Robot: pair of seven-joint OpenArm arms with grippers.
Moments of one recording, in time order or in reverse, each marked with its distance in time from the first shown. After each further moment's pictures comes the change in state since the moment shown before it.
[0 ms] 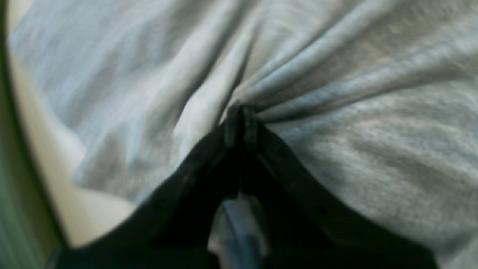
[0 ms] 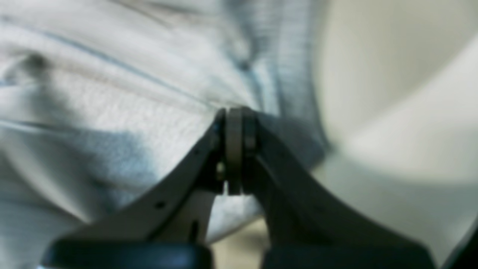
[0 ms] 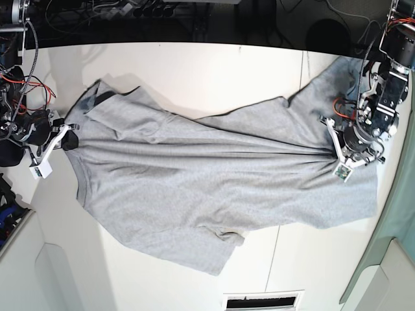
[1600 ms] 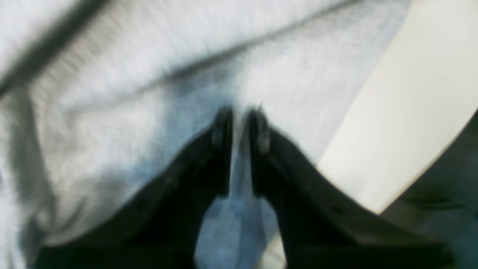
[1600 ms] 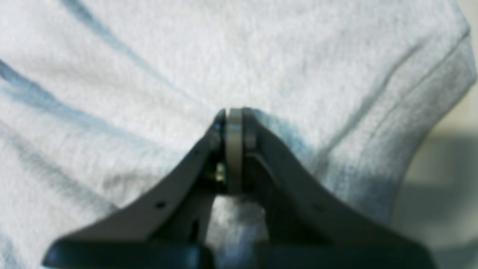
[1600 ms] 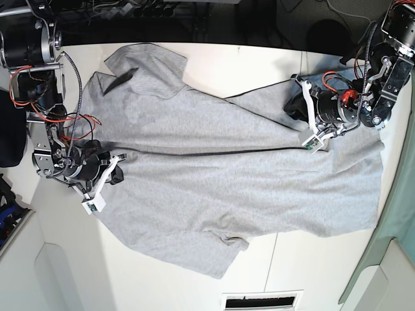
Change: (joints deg) left arm 7.5 -0.8 0.4 18.5 -24.3 -13.4 13.4; right arm 13.5 -11.8 -7.7 -11.7 -16.5 -3.0 11.6
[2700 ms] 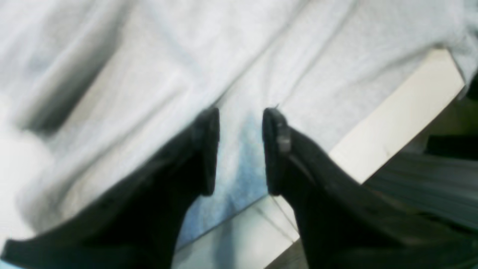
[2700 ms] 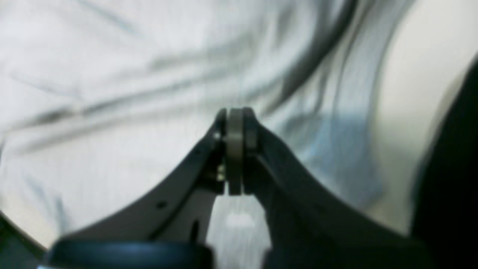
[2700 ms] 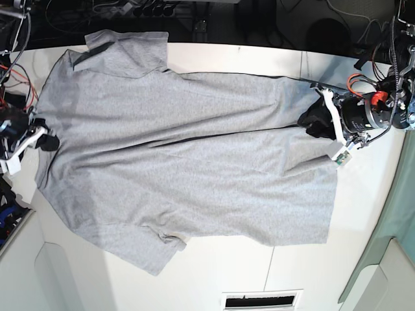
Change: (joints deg) left arm 8.6 -2.6 -18.0 13.8 -10.2 0.9 3.9; right arm -21.7 9.6 25.4 27.3 30.4 1.8 -24.8
